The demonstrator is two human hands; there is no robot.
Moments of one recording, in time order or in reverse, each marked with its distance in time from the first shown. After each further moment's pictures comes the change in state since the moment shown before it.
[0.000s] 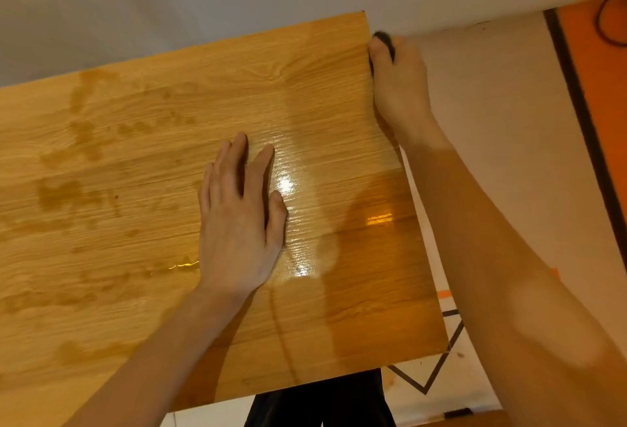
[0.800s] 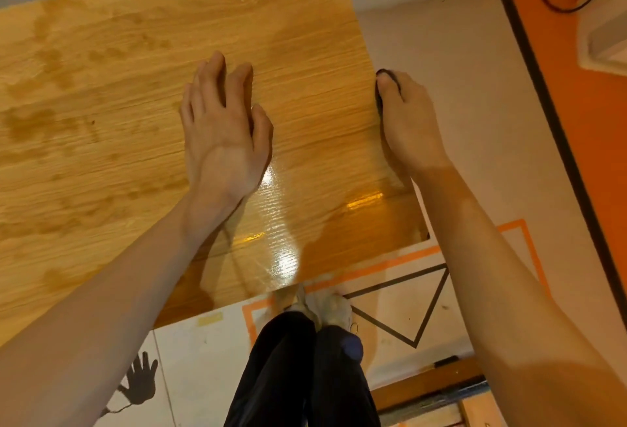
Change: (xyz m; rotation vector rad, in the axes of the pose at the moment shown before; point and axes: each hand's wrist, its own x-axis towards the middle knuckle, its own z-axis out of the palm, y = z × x) left_hand -0.001 -0.002 0.005 0.030 0.098 0.066; right_hand -0.145 0.040 -0.043 -0.149 0.019 0.097
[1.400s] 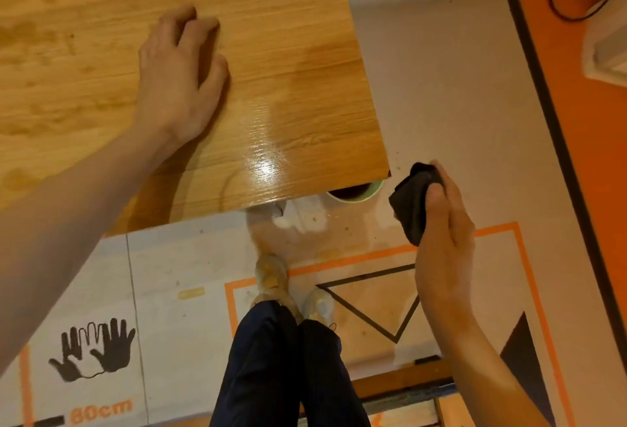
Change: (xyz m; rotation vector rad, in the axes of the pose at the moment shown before) left_hand -0.028 -0.012 -0.020 -0.063 -0.084 0.005; right_hand -0.198 0.082 -0.052 0.441 0.125 0.084
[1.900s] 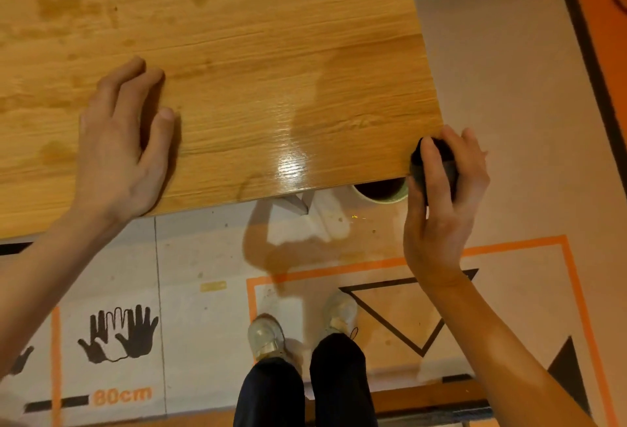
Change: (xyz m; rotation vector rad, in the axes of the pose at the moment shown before) left_hand -0.113 -0.067 -0.029 -0.001 0.136 -0.066; right_hand 0.036 0.072 0.049 -0.514 0.120 -0.925
